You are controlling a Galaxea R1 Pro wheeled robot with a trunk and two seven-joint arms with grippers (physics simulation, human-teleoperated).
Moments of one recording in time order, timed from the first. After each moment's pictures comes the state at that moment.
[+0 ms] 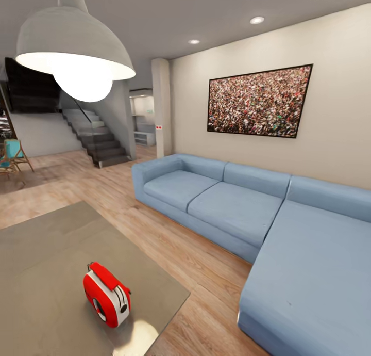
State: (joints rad) left arm 0.02 -0.05 0.03 -0.08 -0.02 -0.02 0.04; right arm 0.10 -0.01 -0.01 -0.08 -0.04 -0.04 -0.01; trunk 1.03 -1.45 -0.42
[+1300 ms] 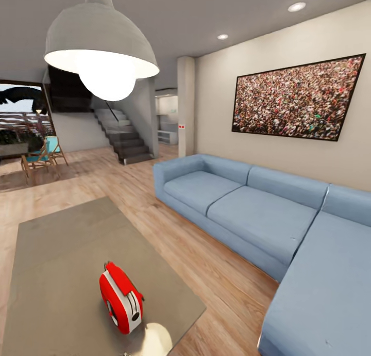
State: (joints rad) left arm 0.02 -0.05 0.03 -0.08 -0.02 -0.03 0.03; right arm 0.10 -0.01 -0.02 -0.08 -0.04 -0.04 -0.01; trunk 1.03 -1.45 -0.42
